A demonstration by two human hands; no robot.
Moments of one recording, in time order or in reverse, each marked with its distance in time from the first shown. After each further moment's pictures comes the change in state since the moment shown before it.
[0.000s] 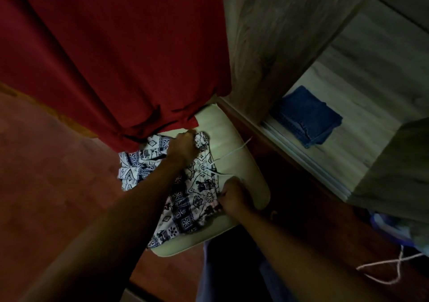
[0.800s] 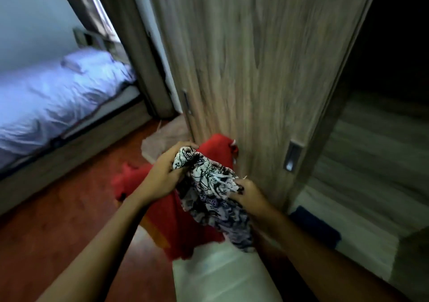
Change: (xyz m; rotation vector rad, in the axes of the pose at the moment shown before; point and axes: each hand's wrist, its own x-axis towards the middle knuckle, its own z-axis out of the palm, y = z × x) left_hand -0.236 0.129 -0.485 -0.408 0.472 0.711; right_hand -0.175 -0.223 -0.343 0.418 0.276 -0.716
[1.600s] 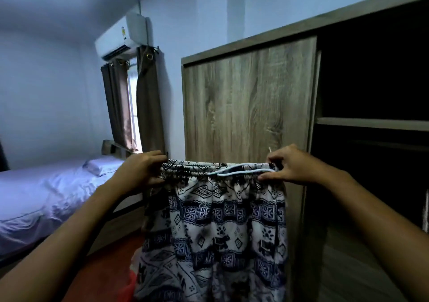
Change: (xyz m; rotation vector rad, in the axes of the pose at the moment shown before) left_hand 0.047 0.176 -0.258 0.817 0.280 0.478; right_hand -0.105 -0.406 -0.251 -0.839 0.170 -0.633
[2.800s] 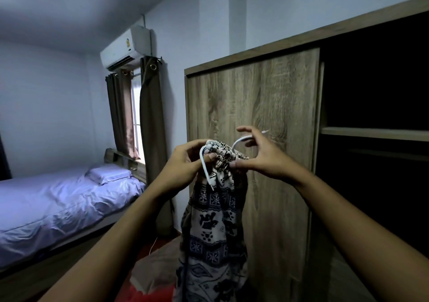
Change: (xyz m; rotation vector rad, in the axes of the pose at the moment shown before) left_hand 0.068 0.100 -0.005 -1.108 0.214 -0.292; right_hand 0.054 -0.054 0.009 0.506 0.219 0.068
